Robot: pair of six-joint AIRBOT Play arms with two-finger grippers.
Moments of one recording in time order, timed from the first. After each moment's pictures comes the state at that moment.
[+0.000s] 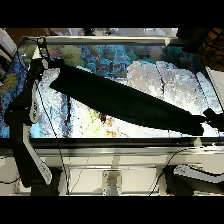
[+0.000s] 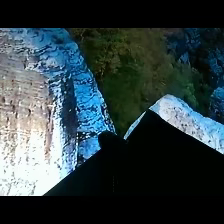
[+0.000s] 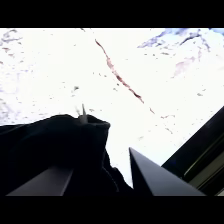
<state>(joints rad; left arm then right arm) 0.09 -2.13 2.08 1.57 -0.57 -1.62 -0.80 -1.33 0.94 -1.57 0.90 1.71</state>
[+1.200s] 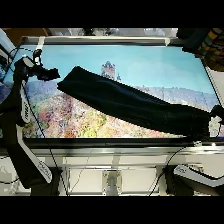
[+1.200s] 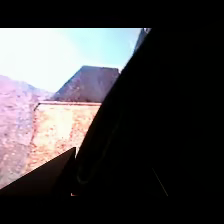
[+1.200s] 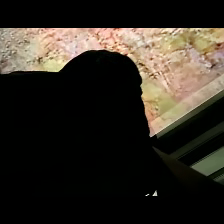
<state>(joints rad) 0.21 -2.11 2.07 1.18 -1.13 -1.32 -0.80 -1.26 1.11 -1.46 1.19 1.43</state>
